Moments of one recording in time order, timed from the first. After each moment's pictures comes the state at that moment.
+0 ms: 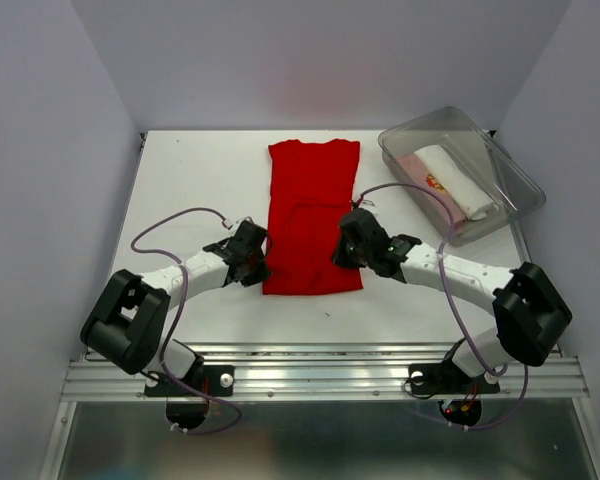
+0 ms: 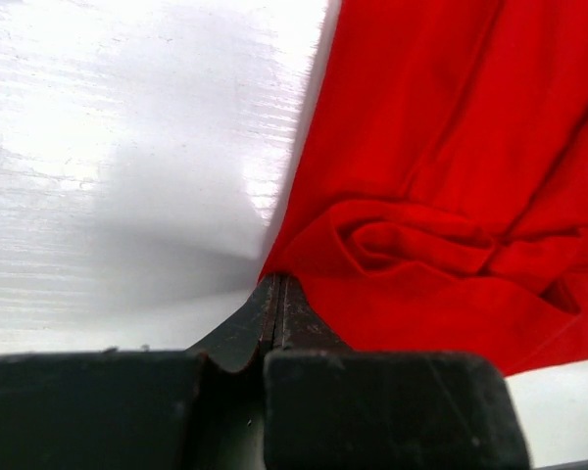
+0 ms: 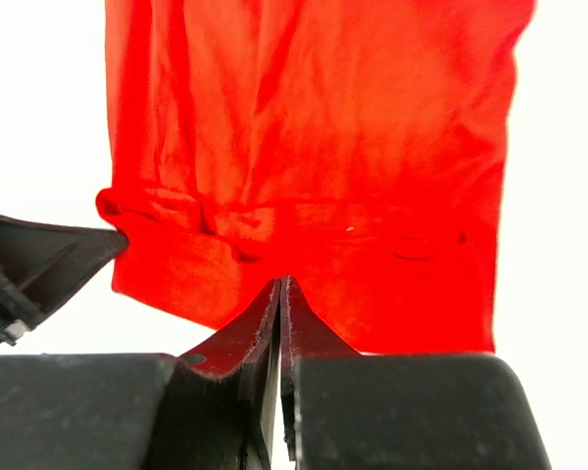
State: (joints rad) left arm -0.56 1.41 0.69 -0.30 -0.10 -0.82; right arm 0.78 1.50 0.94 -0.25 0.18 0.81
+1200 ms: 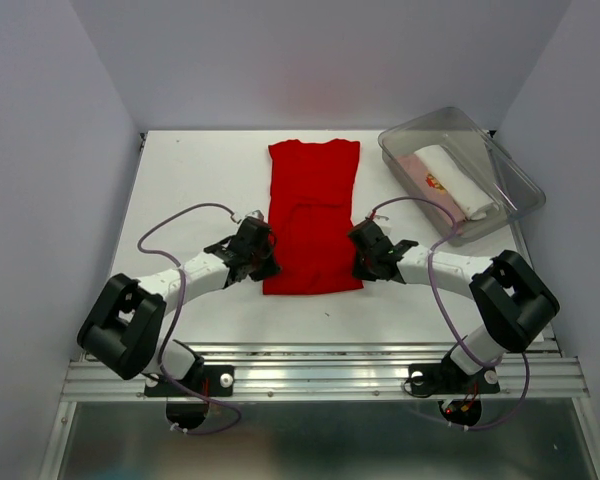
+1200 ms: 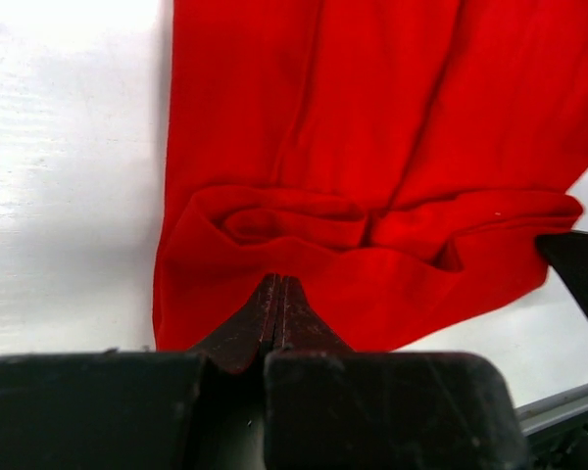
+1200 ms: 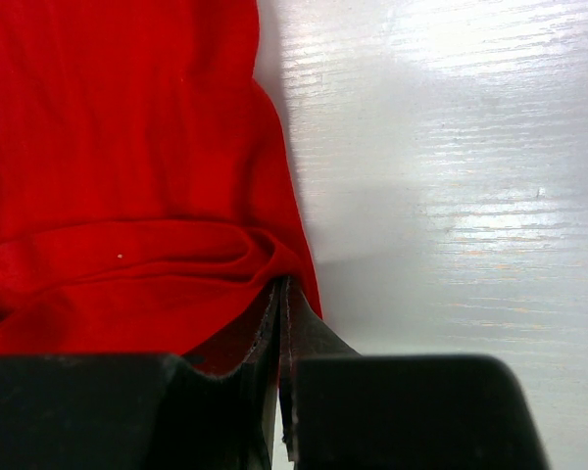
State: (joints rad) left arm -0.59 1.38 0.70 -0.22 -0.02 -0.83; right arm 0.69 1.56 0.81 -0.27 0.27 0.77
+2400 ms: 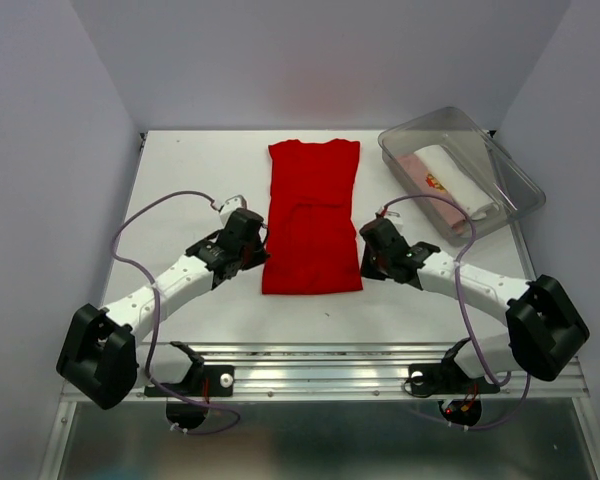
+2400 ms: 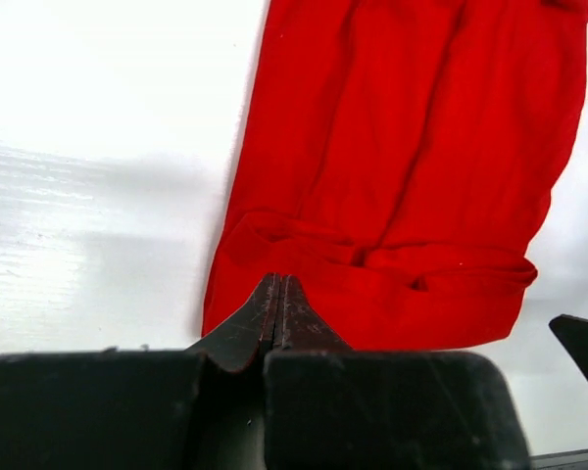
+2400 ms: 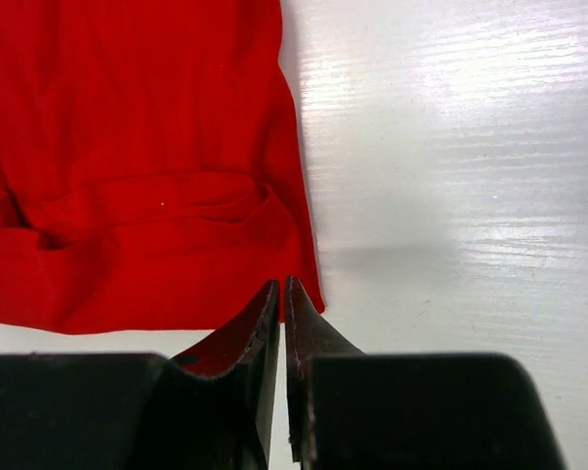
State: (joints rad) left arm -0.59 1.24 0.79 -0.39 -0.24 -0.84; right arm 0.68 1.37 0.79 -0.37 0.26 0.76
